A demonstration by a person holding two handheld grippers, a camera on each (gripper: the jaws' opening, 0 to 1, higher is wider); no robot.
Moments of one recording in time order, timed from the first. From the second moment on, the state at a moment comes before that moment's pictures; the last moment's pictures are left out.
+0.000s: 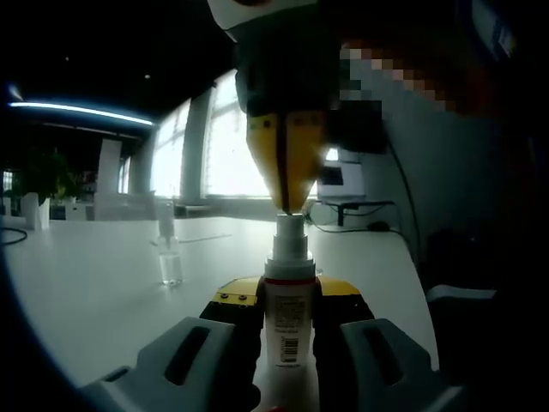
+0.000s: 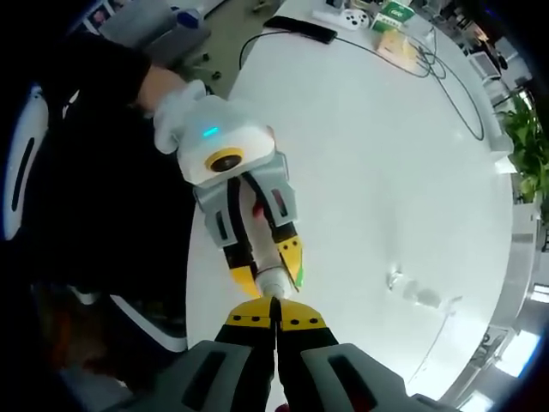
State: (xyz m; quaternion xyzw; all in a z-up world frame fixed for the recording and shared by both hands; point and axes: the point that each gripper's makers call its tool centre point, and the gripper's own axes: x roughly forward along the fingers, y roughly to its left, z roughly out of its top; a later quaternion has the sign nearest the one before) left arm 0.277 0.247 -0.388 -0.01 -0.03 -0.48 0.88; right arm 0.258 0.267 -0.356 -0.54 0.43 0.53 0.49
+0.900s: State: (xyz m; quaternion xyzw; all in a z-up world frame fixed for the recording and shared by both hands) left arm 0.277 0.248 -0.383 -0.02 -0.04 -0.47 0.88; right arm 0.258 0.266 -0.357 -0.55 0.43 0.53 0.49
